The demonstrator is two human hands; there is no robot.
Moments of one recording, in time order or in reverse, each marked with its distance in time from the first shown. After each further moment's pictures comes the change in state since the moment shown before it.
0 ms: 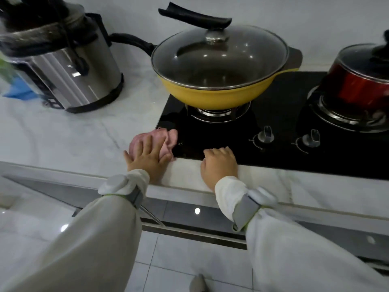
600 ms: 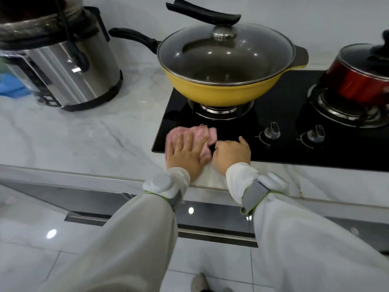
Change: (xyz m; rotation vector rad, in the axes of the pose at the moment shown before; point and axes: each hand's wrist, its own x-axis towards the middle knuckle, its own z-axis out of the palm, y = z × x) left_hand -0.011 0.061 0.013 0.124 0.077 0.331; right_hand 0.017 -0.011 -0.015 -0.082 -0.005 0.164
